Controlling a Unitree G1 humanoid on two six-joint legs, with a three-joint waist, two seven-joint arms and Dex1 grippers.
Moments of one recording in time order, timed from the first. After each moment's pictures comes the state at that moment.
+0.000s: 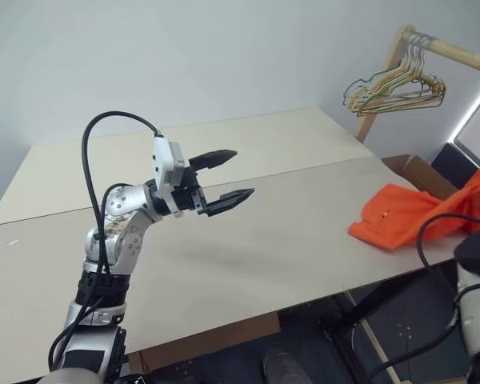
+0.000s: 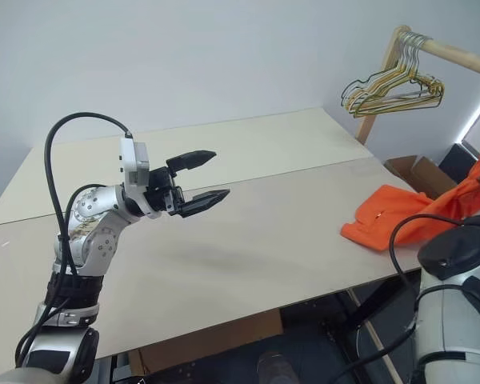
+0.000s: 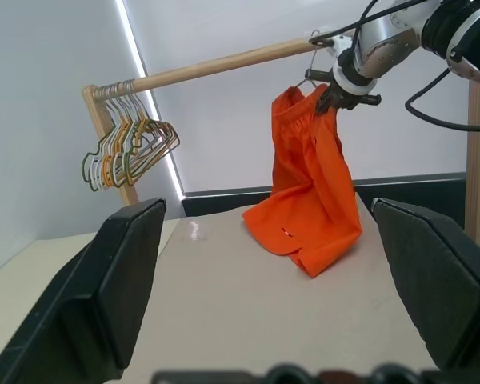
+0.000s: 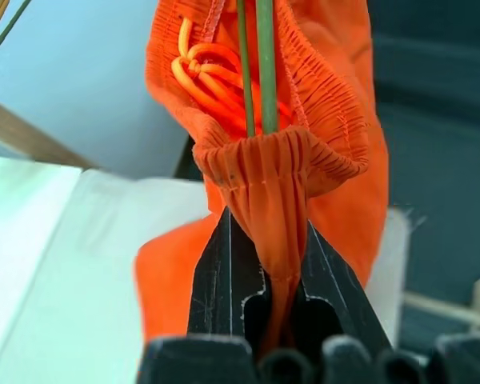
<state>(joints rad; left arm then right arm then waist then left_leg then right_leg) -0.55 0.42 0.02 -0.08 -0.53 0.26 -1.01 -1.22 -0.79 -0.97 0.79 0.08 1.00 -0.39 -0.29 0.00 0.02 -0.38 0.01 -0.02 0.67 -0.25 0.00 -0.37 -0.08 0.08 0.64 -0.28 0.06</state>
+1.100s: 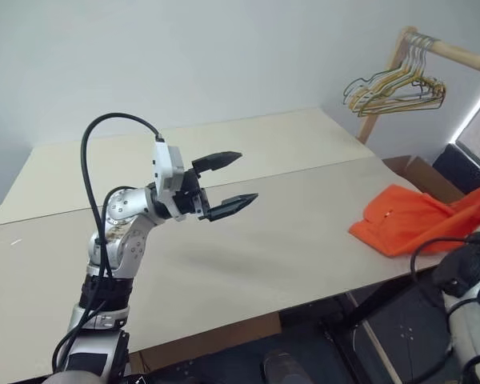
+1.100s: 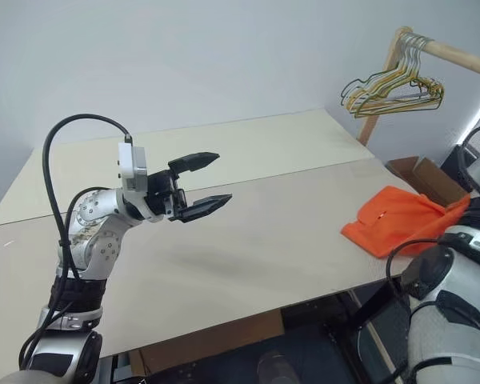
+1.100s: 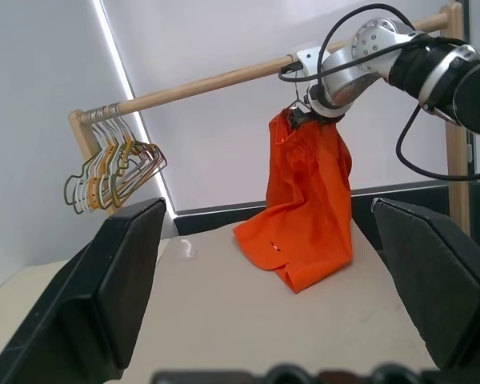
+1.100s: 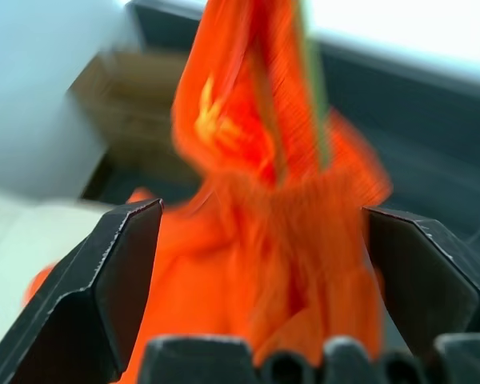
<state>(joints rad) -0.52 0.40 0.02 -0.11 -0.54 0.22 -1.04 -1.03 -0.68 -0.61 0.48 0.07 0.97 -0.58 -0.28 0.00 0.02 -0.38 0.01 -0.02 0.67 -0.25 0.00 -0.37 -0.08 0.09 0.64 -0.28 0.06</state>
